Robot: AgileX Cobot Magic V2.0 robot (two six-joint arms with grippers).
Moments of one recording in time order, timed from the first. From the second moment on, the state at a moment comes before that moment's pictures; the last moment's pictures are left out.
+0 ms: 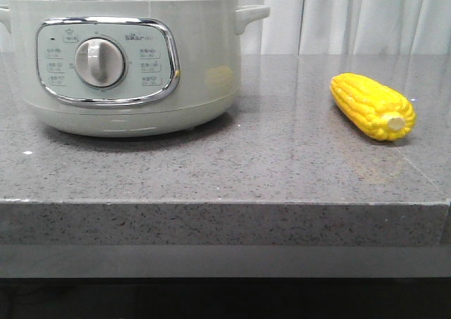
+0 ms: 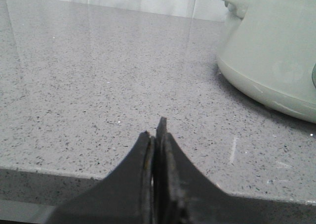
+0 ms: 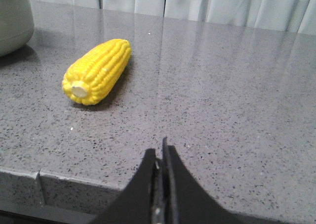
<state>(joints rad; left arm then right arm) 0.01 -0.01 0.01 -0.07 0.21 0.01 0.07 -0.01 0.03 0.12 0.17 -0.15</state>
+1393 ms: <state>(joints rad) 0.01 0.18 -0.34 0.00 0.26 0.01 0.07 0.09 -0.33 0.12 0.24 -0.15</state>
